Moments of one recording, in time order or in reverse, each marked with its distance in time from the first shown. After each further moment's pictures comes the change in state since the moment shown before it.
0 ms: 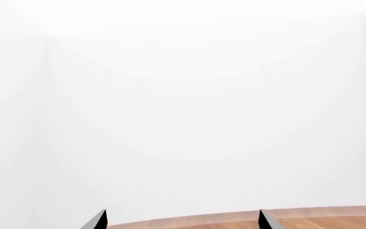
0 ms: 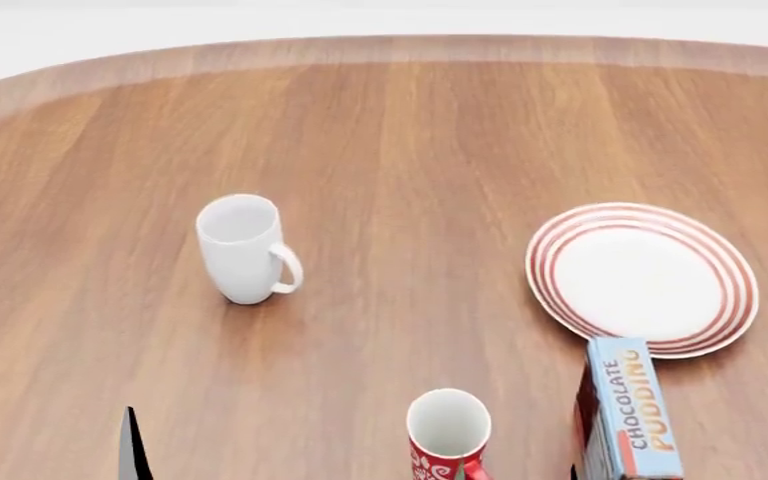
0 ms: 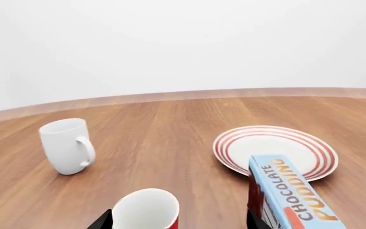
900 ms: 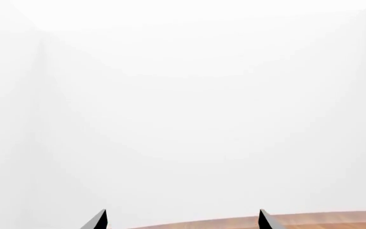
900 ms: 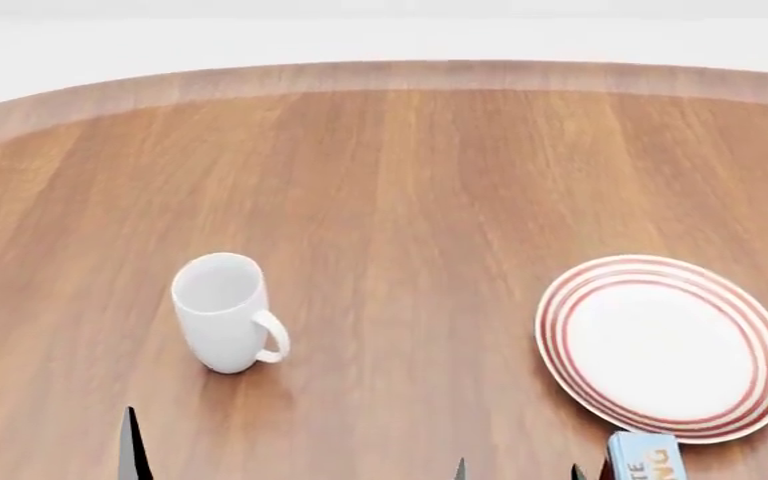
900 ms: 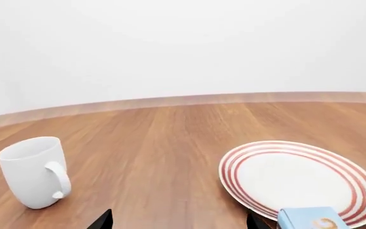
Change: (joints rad) left arm -0.004 -0.014 0.022 0.000 -0.005 0.001 -0.020; right arm 0.003 0.014 -0.018 0.002 0.015 -0.007 0.017
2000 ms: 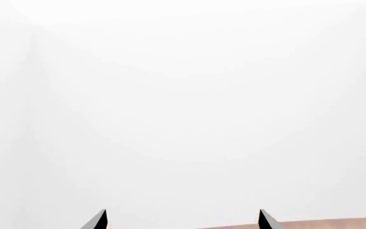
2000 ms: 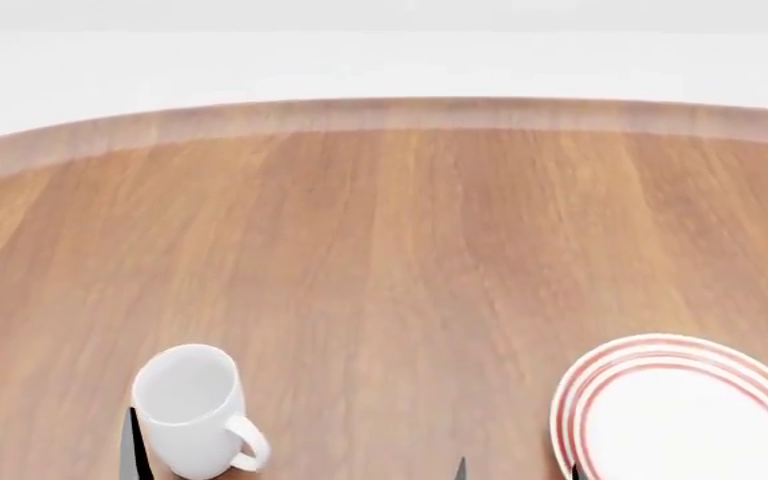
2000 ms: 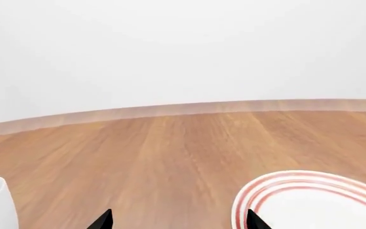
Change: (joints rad) left arm -0.004 -0.015 0.024 0.003 -0.005 -0.007 -0.022; right arm 0.005 0.018 -0.022 0.002 0.018 -0.010 0.021
